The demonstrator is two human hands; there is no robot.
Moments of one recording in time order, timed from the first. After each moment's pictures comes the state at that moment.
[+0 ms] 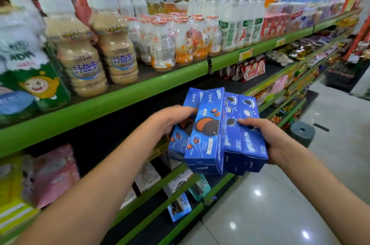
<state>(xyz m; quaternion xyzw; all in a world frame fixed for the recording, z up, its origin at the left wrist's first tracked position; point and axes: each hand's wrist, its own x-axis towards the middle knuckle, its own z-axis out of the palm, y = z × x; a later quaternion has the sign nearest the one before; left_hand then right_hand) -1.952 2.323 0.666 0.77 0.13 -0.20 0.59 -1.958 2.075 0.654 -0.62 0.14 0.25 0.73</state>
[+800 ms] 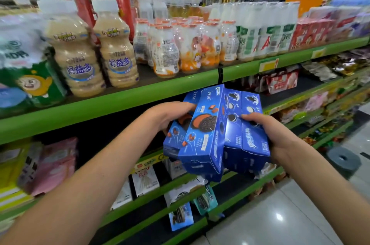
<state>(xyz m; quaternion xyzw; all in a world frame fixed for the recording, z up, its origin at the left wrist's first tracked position) -1.922 2.330 0.683 0.79 0.17 -0.19 0.56 -1.882 2.078 0.664 -0.62 0.04 0.31 0.72</state>
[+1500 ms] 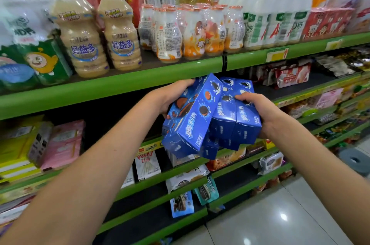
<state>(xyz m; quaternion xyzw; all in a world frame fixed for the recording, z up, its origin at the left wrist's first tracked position) -1.913 2.339 0.680 0.76 0.22 -0.13 0.60 -1.845 2.100 0.658 -0.62 0.03 0.35 0.70</state>
